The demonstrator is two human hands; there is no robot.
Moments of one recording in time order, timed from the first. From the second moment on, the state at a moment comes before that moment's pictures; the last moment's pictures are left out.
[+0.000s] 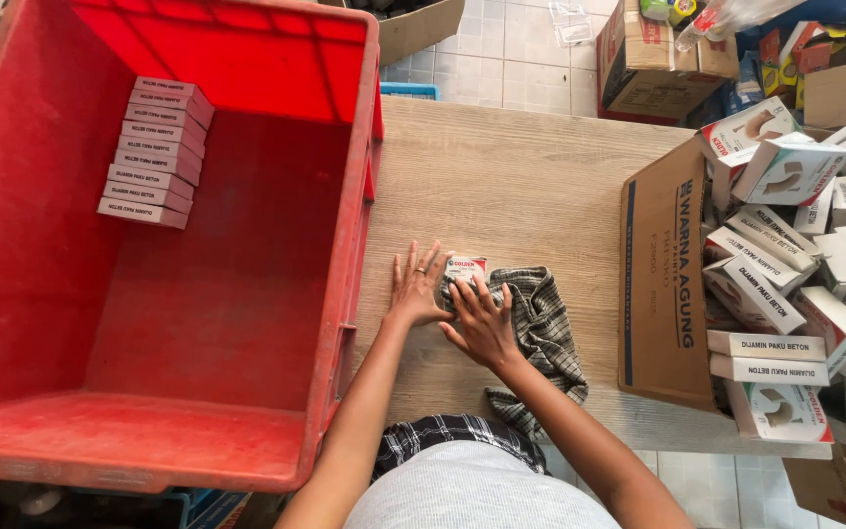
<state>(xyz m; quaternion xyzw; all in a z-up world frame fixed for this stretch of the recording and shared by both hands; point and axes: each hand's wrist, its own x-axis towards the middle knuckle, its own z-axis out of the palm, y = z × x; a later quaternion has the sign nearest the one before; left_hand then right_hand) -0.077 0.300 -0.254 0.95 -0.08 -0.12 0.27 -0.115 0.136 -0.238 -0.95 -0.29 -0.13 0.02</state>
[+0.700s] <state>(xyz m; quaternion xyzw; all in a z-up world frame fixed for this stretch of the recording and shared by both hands) -0.076 0.297 -0.268 0.97 -0.09 -0.08 0.23 -0.090 0.157 -0.233 -0.97 -0.23 -0.09 0.04</state>
